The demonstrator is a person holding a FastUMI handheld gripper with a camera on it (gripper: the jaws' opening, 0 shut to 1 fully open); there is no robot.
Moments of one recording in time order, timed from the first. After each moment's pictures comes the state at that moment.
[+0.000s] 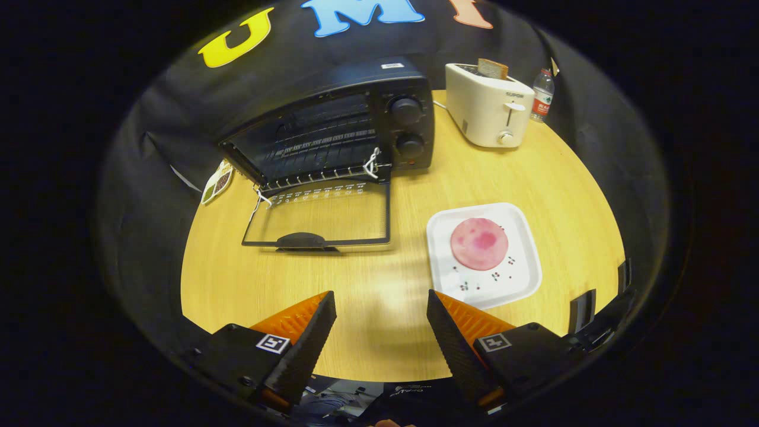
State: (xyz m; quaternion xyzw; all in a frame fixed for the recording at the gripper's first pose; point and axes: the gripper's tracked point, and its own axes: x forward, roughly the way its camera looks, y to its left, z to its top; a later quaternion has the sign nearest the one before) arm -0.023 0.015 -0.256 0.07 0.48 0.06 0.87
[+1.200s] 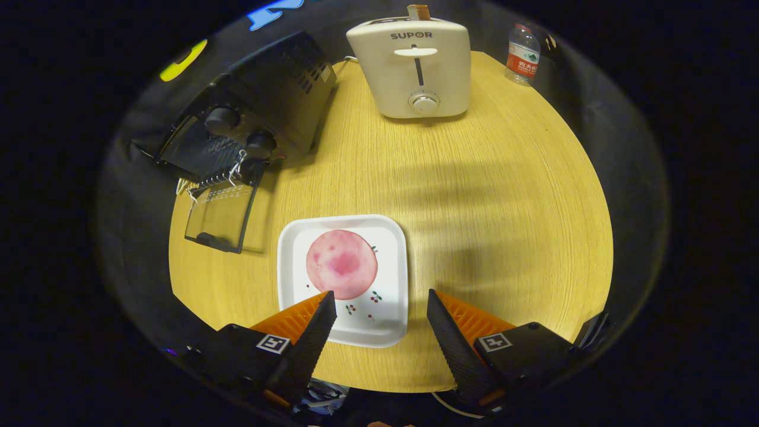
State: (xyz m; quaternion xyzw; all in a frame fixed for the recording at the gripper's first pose) arm 0.040 -0.158 -0.321 0.05 0.59 0.10 0.80
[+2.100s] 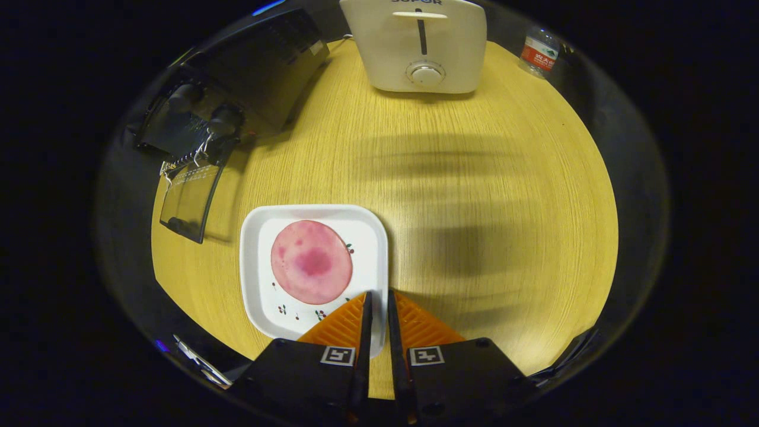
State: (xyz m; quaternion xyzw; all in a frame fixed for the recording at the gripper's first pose) arm 0.047 -0.165 -0.354 0.01 0.62 0.10 0.78
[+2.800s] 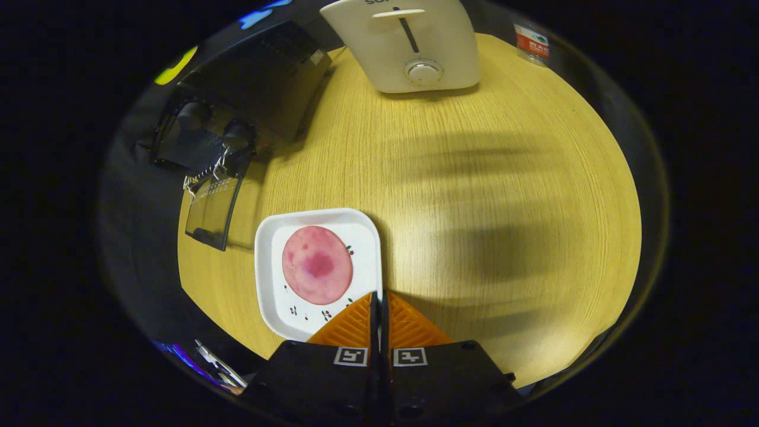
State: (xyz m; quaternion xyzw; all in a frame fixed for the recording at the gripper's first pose) arm 0.049 -0.169 -0.347 0.10 0.61 0.14 0.77
